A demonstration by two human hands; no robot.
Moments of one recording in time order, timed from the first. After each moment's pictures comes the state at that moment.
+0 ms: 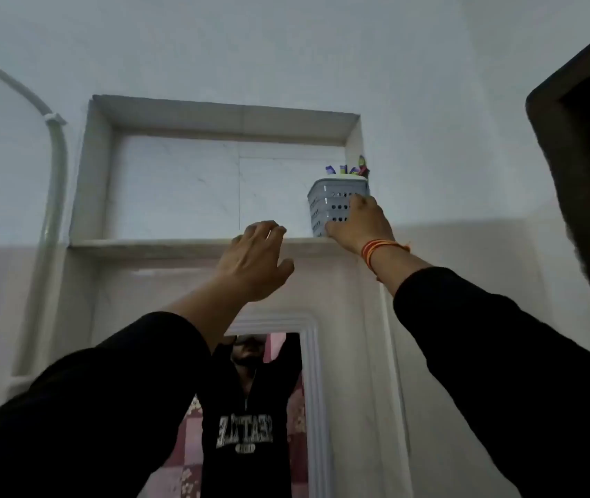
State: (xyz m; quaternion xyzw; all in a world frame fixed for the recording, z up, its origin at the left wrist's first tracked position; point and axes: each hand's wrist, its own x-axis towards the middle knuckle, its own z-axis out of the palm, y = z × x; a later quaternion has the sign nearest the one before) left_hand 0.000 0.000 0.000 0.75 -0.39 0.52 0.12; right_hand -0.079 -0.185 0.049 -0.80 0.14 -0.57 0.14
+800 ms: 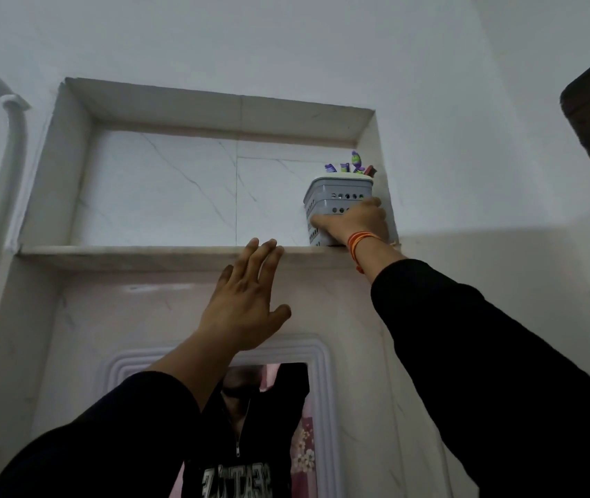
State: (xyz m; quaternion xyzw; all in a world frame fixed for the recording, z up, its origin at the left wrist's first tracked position) left_hand 0.111 -0.026 -0.026 0.72 -0.41 0.54 0.14; right_hand 0.006 -0.197 0.090 -0.69 0.22 -0.61 0.32
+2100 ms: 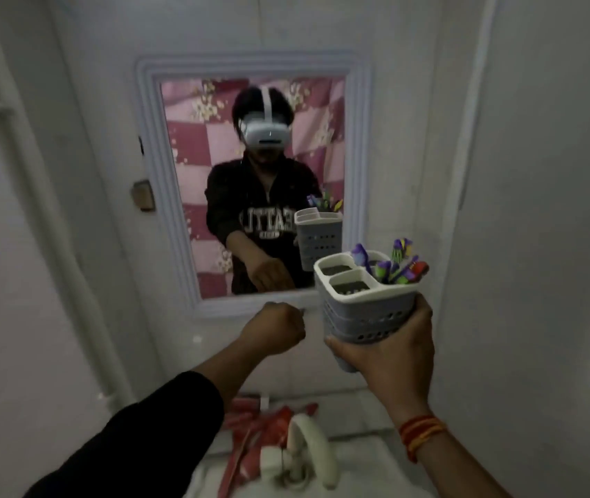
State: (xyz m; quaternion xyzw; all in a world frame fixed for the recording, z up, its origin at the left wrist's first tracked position) left_hand 0.100 0.017 -0.457 0.90 -0.37 -0.03 0.22; right_hand -0.082 -0.100 -0.458 -0.74 0.24 -0.48 0.41
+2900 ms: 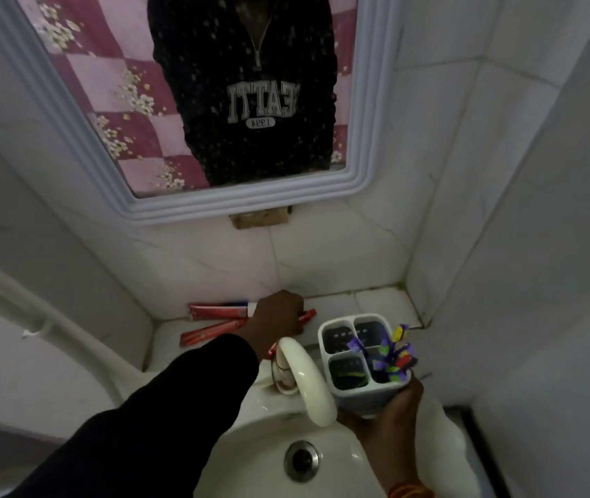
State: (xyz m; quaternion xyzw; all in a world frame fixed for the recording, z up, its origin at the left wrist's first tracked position) left_hand 0.149 -0.030 -0.685 0.92 -0.37 -0.16 0.01; right_hand -0.111 -0.097 -0.726 -0.70 0.30 -0.28 0.59
